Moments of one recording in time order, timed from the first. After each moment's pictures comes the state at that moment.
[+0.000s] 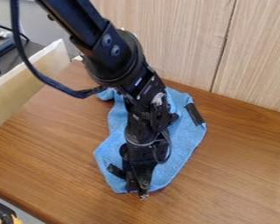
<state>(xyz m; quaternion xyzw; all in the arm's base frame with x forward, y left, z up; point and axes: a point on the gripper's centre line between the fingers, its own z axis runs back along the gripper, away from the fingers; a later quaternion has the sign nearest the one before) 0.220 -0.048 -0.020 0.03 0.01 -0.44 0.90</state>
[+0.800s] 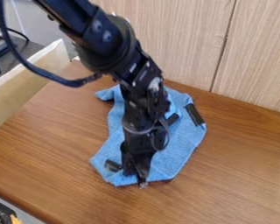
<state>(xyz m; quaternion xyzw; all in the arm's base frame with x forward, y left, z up) 0.232 -0.040 -0.002 0.04 -0.01 -0.42 0.91</state>
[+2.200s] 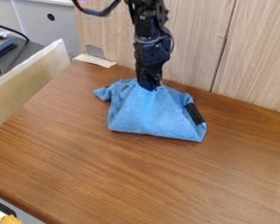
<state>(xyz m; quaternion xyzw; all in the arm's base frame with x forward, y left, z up) 0.381 0.013 0.020 0.03 -0.07 -0.37 0.93</state>
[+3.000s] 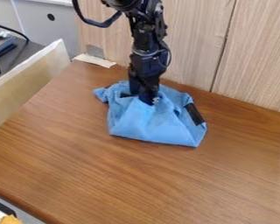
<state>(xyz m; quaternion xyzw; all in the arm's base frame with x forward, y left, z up) 0.371 0.017 0.005 0.04 -0.04 -0.34 0.94</state>
